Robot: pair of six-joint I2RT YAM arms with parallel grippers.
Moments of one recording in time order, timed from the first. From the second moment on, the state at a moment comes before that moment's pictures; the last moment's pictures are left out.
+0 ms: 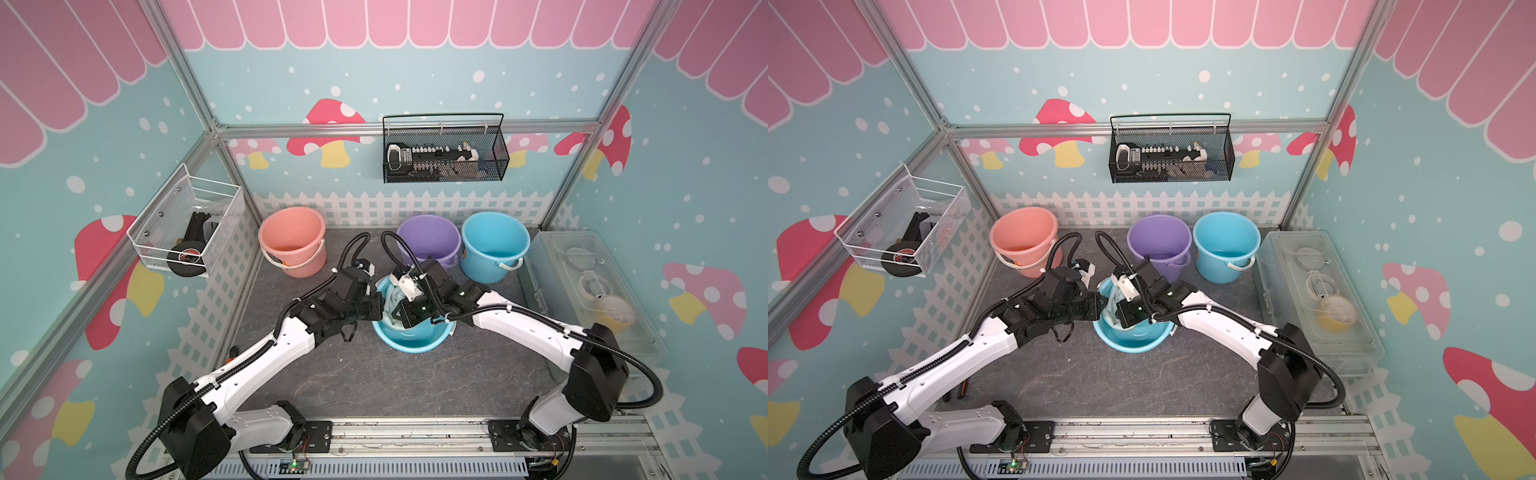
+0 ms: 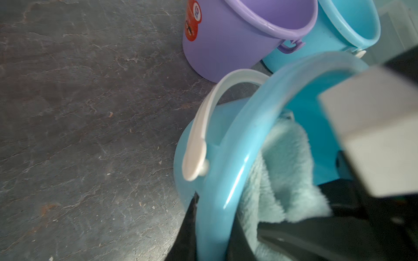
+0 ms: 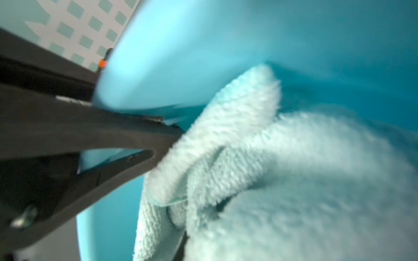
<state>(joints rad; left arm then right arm) -0.65 1.23 1.01 -0.53 0.03 -0.53 0.81 1.53 1.26 -0.57 -0.23 0.23</state>
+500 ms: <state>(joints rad) -0.65 1.23 1.01 -0.54 0.08 -0.51 0.81 1.32 1.06 -0.30 -0.07 -0.89</state>
